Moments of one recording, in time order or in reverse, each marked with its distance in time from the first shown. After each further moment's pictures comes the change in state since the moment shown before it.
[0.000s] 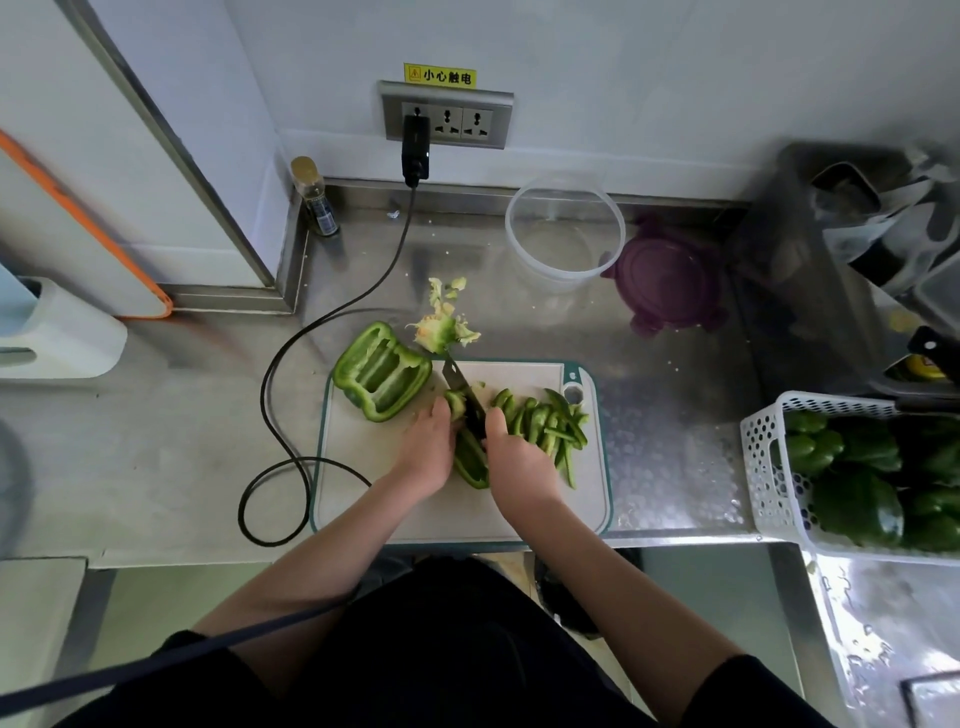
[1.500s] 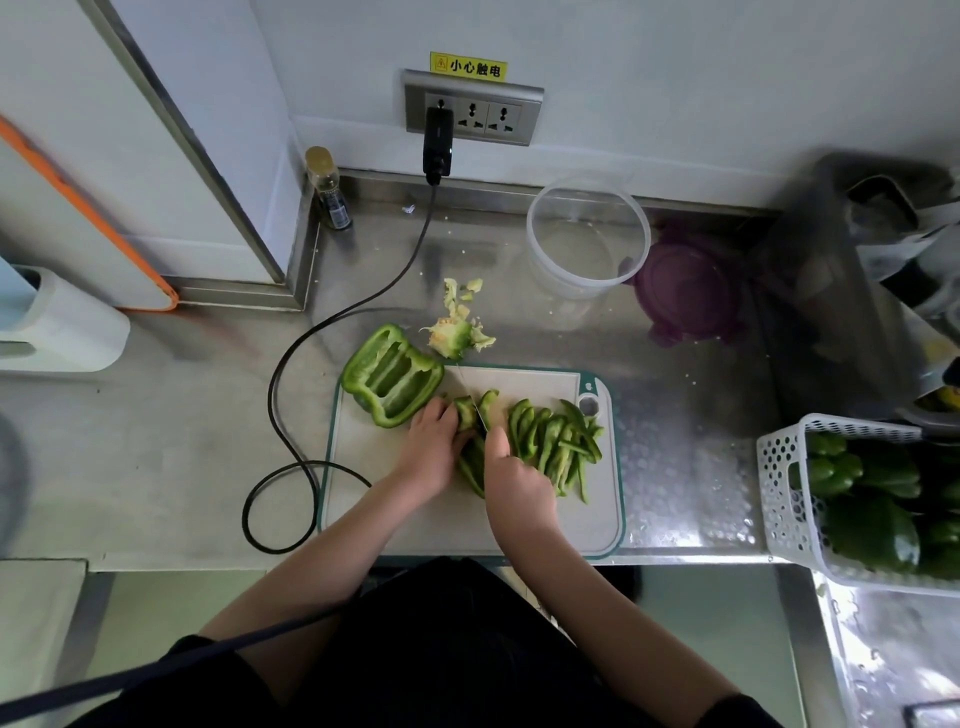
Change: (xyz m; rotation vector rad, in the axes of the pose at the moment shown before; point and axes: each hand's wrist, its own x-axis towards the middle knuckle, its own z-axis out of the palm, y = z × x) left_hand 0.010 -0.013 -0.006 0.040 -0.036 0.031; right_hand -0.009 -0.020 0.002 -0.162 -0.026 -0.003
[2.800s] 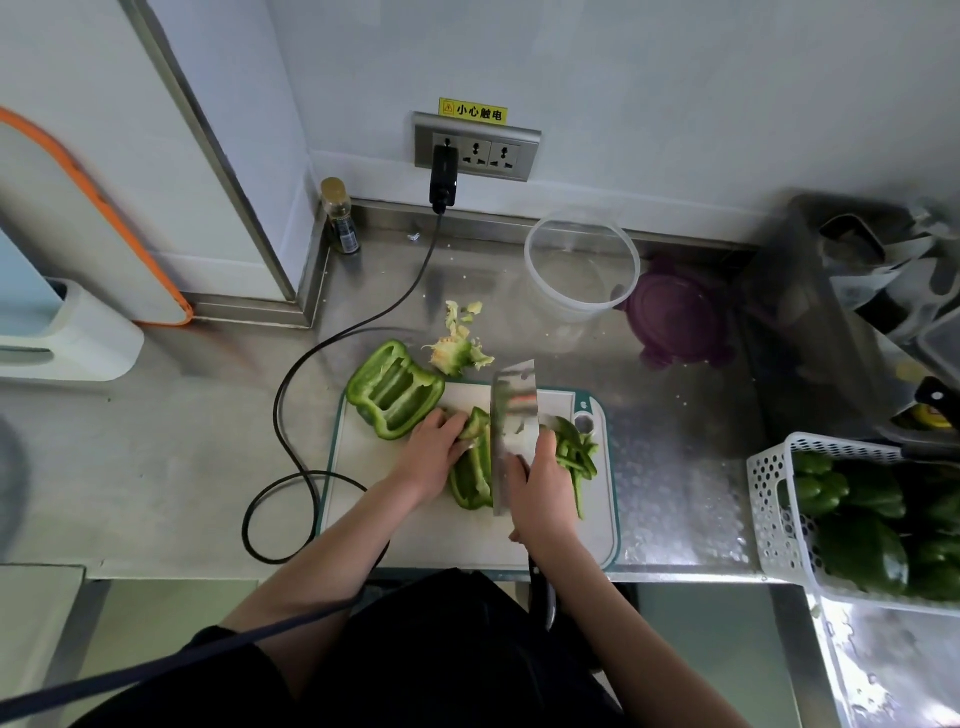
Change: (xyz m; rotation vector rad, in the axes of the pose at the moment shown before) left_hand 0.003 -0.008 -0.006 -0.073 -0.014 0.128; right_hand -0.012 0.012 -0.024 0.856 0.125 0.277
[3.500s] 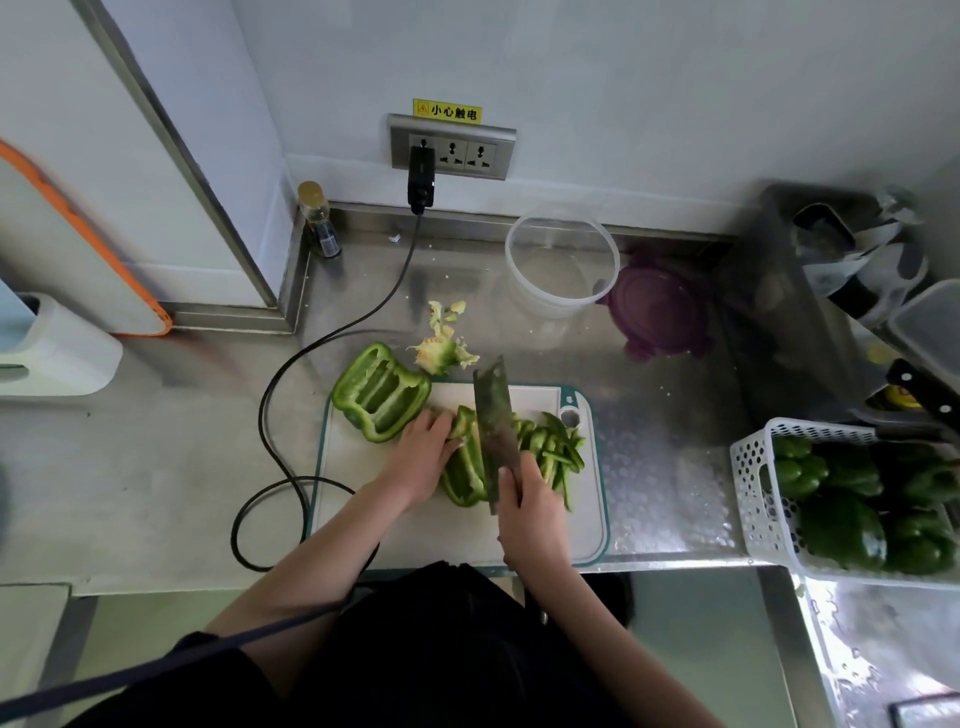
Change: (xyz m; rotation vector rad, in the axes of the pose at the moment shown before) left_hand 0.000 0.001 0.002 0.066 0.004 0.005; right_hand -0.017 0.024 0.011 0.011 0.050 -0.116
